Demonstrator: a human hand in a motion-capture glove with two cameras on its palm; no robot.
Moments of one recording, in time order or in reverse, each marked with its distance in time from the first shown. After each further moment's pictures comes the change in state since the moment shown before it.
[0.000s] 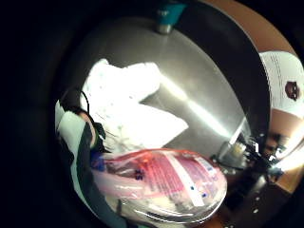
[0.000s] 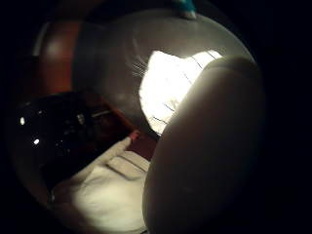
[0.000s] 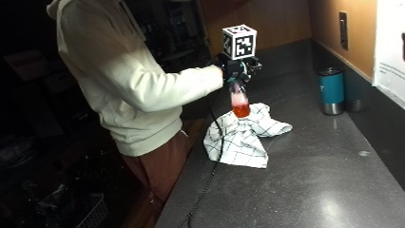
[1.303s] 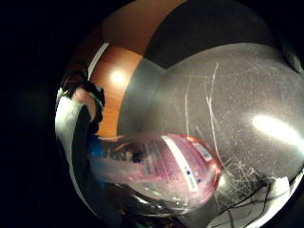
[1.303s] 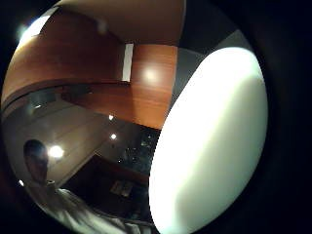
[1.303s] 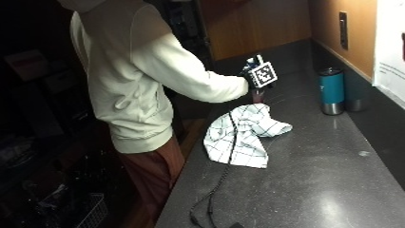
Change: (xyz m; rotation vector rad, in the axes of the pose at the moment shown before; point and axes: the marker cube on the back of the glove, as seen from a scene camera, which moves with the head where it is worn) arm -0.189 -0.215 0.153 0.420 -0.996 -0.068
